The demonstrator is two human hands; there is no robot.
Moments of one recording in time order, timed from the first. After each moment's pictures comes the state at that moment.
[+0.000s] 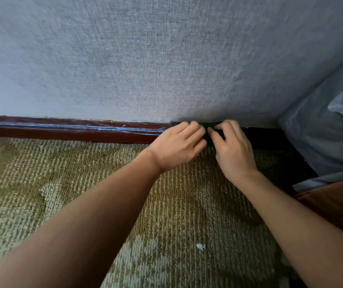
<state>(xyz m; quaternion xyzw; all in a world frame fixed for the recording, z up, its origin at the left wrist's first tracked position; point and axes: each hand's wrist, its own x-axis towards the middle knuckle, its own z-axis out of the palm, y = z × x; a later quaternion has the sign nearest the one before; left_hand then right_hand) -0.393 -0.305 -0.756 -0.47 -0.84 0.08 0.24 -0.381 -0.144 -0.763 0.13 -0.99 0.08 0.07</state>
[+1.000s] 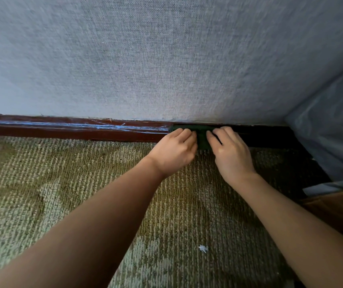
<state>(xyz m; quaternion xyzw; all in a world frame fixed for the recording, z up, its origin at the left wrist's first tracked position) -0.393 -0.308 -0.784 -0.45 -0.87 0.07 0.18 -0.384 -0.146 -0.789 0.22 -0.96 0.07 0.17</state>
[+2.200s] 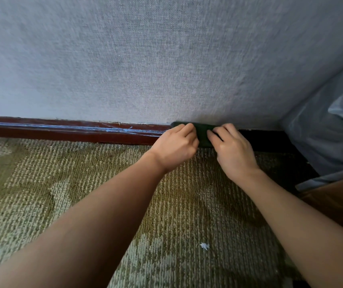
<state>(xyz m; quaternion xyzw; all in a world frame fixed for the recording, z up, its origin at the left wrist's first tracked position) -0.389 -0.313 -0.757 -0.43 -0.88 0.11 0.15 -0.380 -0.147 -0.764 0.24 -0.95 0.06 0.18</state>
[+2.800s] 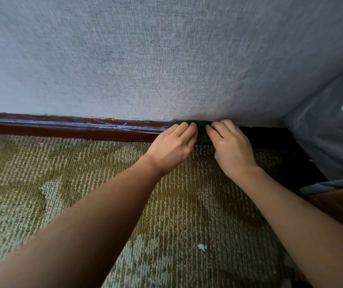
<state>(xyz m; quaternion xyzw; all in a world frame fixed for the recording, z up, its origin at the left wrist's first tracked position) -0.394 -0.310 -0.777 -0.39 -0.90 0.04 0.20 -0.389 -0.149 -0.771 0.23 -0.96 0.07 0.17</state>
